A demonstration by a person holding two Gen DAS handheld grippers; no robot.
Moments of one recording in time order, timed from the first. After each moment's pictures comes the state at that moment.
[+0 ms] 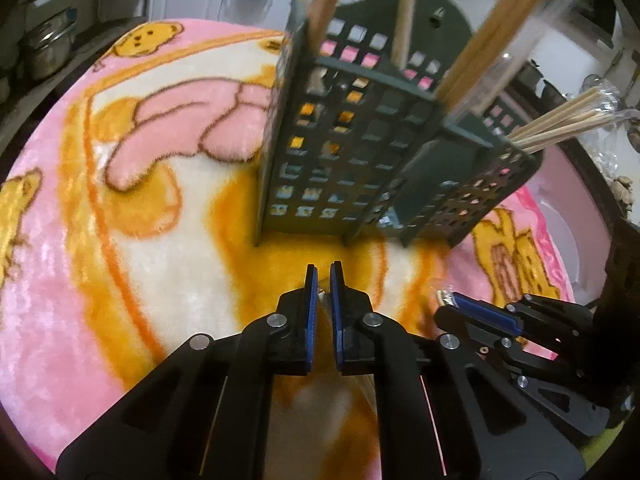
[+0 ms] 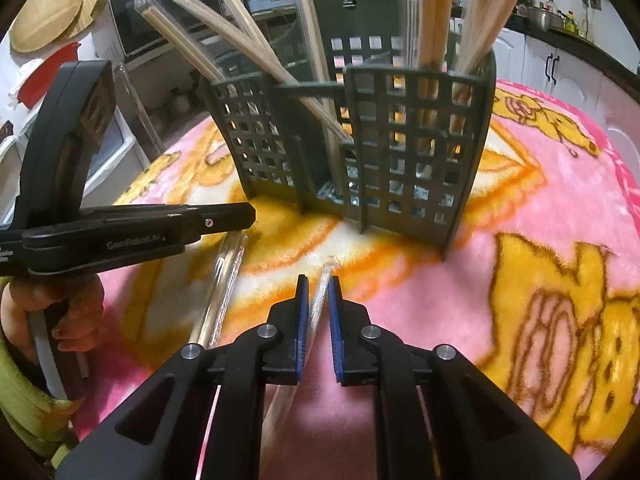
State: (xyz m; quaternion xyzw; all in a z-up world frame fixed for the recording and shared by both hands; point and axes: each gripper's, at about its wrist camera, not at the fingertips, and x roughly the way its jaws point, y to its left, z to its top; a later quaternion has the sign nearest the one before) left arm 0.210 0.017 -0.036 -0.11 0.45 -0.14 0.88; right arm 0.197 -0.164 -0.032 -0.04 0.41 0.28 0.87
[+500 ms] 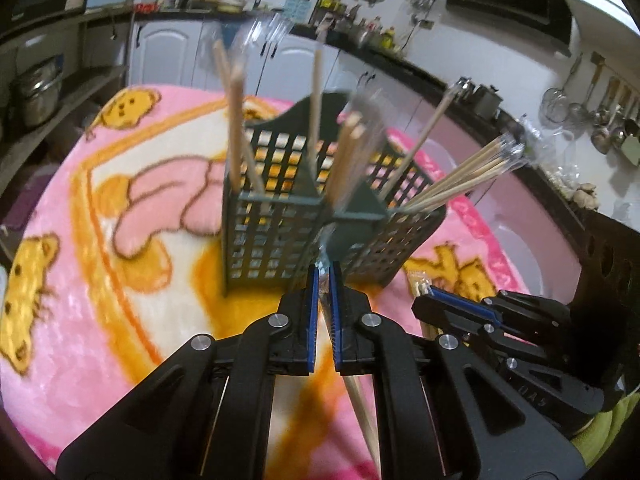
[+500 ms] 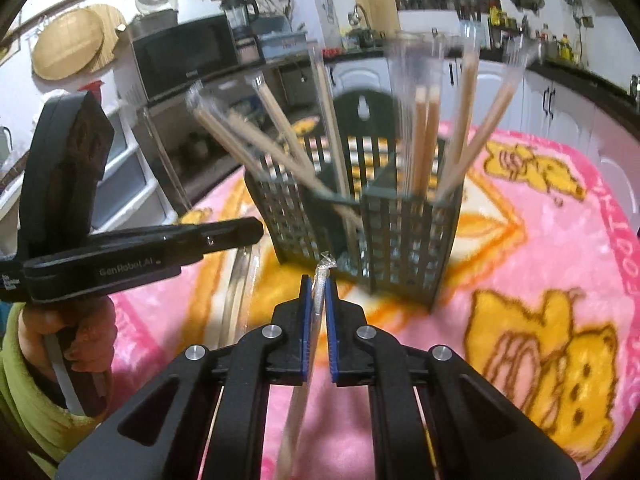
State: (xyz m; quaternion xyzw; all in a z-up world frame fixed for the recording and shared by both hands) left arm 0.181 0.005 0.034 -0.11 0.37 -0.17 0.91; right arm 0.178 -0.183 0.036 -0.01 0.33 0.30 0.89
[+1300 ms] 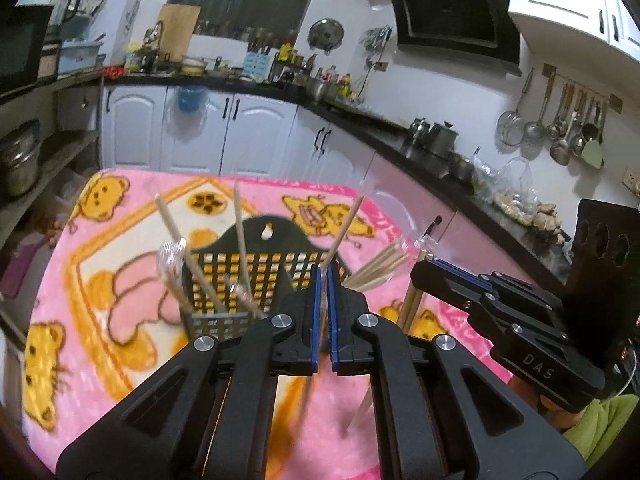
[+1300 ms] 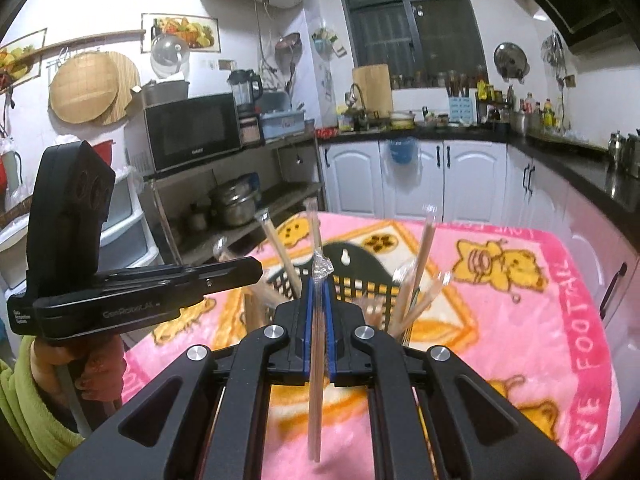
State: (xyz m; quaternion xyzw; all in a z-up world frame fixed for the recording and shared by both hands) left arm 0.172 -0.015 0.117 -0.09 0.27 -0.22 0.93; right arm 0.168 -0.206 0.125 0.00 0.20 0.29 0.94
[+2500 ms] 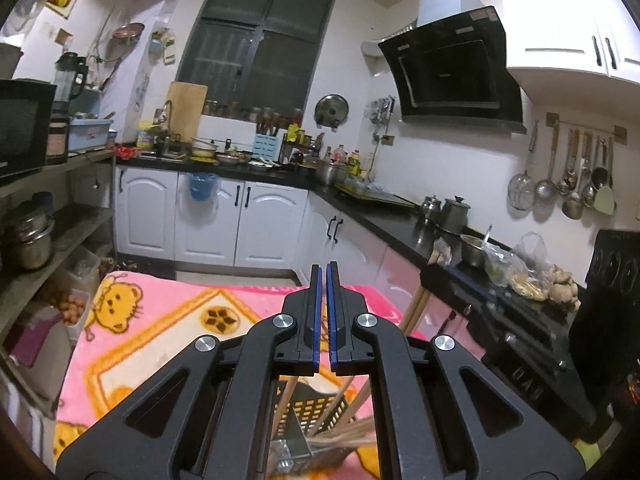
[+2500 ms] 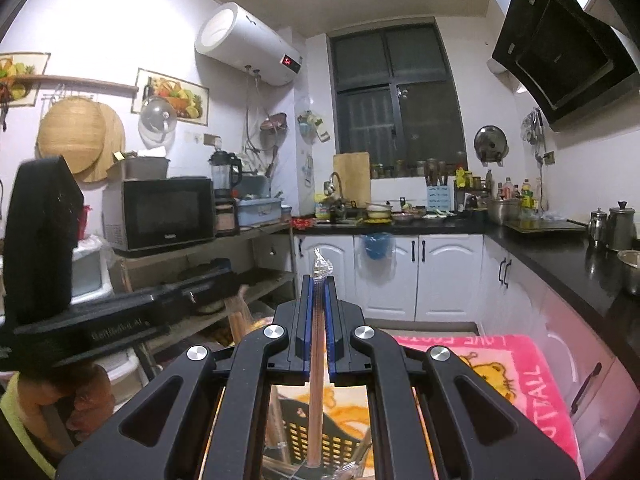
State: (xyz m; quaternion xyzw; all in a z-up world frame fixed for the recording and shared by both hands) left arm 0.217 -0.021 0.205 -0.09 0.14 -0.18 0.97; right arm 0.222 -0.207 0.194 0.01 0.06 0.24 0.97
